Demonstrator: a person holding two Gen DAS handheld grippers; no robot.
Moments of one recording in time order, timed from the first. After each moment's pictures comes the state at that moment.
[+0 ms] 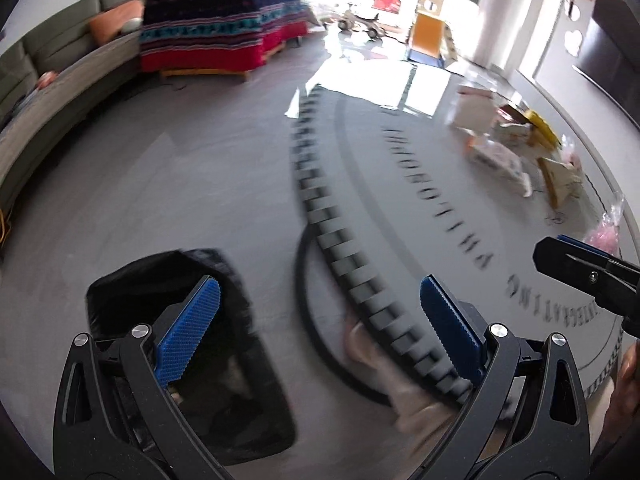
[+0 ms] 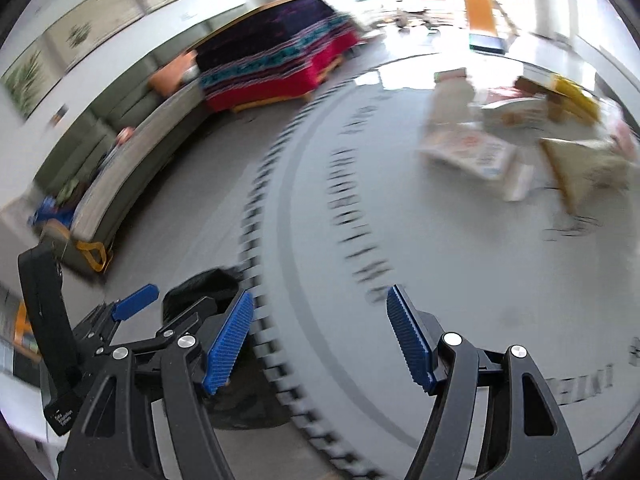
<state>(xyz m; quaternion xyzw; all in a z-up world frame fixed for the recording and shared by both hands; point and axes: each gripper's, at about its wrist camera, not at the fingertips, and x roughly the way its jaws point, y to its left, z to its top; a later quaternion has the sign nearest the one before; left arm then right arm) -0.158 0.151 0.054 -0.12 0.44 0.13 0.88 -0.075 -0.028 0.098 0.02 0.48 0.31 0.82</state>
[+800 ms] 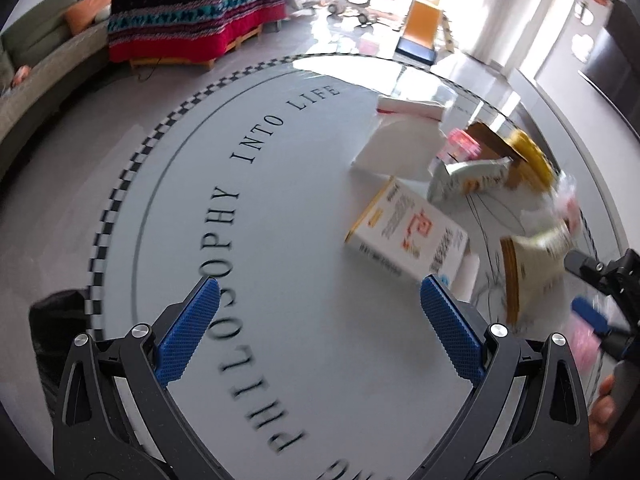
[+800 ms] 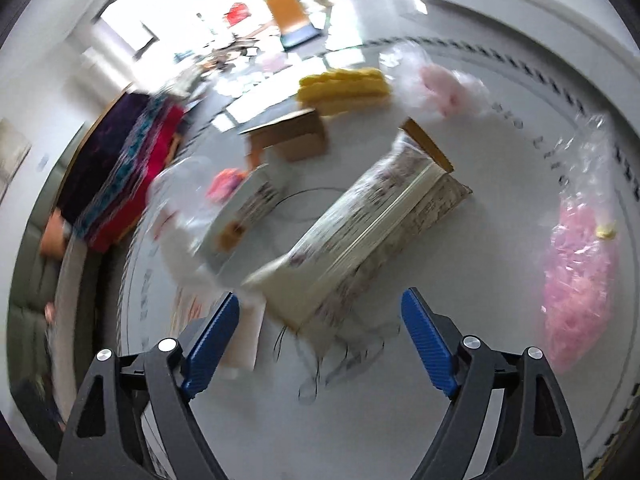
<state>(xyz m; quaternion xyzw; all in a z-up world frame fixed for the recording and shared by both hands) 0.038 0.058 0.056 -0.16 0.46 0.14 0.86 0.120 -0.200 0.066 0.22 0.51 0.05 0.83</state>
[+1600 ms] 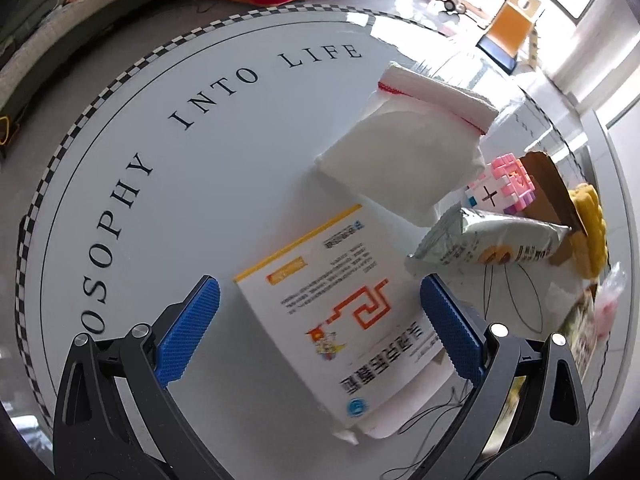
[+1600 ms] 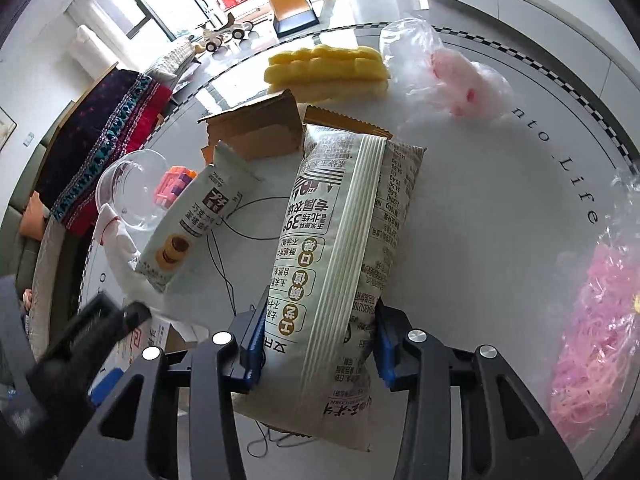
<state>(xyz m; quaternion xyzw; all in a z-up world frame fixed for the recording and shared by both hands) 0.128 0.025 0.019 -0.25 0.51 0.25 0.78 0.154 -0.199 0.025 0.16 0.52 0.06 0.84</state>
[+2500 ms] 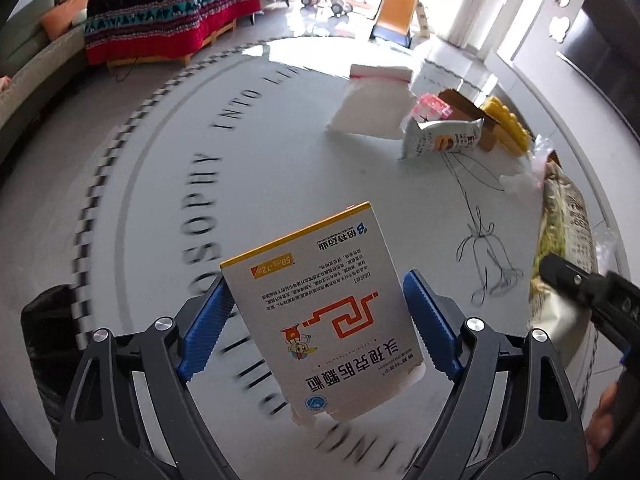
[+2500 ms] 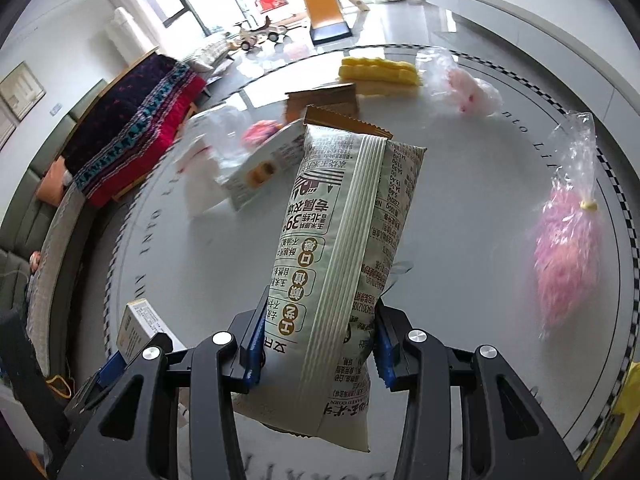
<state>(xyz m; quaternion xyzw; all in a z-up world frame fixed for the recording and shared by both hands) -0.025 0.053 0.063 -0.14 0.47 0.08 0.87 0.046 -0.155 0.080 0.12 0.50 0.10 0.85</state>
